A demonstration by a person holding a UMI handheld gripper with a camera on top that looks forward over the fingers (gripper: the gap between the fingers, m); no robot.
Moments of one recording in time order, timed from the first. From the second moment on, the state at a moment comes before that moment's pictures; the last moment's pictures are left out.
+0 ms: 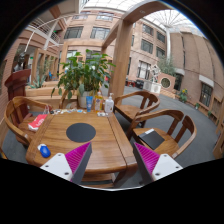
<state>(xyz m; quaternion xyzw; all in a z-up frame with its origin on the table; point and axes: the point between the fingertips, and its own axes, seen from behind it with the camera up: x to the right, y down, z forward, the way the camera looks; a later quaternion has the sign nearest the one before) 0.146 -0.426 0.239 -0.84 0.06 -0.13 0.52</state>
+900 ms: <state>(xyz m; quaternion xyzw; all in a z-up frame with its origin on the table) -0.148 -0.315 -0.012 -0.90 -0.08 0.03 0.43</state>
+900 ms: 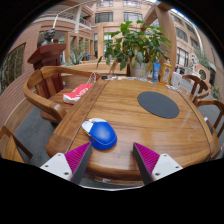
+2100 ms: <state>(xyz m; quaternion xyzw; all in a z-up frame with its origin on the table) -0.042 -0.073 0.173 -0.81 -0.02 0.02 0.59</state>
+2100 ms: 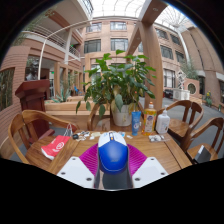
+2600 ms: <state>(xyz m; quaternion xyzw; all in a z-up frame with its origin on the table) 0.029 -0.078 0.013 -0.89 0.01 -0.03 0.46</state>
